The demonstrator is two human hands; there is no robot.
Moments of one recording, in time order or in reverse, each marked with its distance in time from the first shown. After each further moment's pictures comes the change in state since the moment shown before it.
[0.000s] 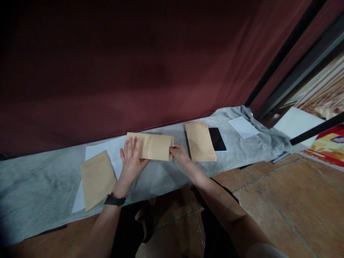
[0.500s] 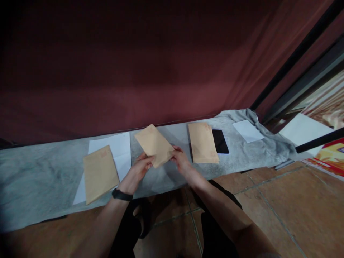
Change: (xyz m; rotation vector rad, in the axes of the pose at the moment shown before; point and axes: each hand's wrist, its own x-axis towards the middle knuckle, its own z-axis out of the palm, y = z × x) left_hand -0.010 0.021 0.037 -1.388 -0.205 -0.838; right_hand -0.028 0.014 0.005 0.238 0.055 0.105
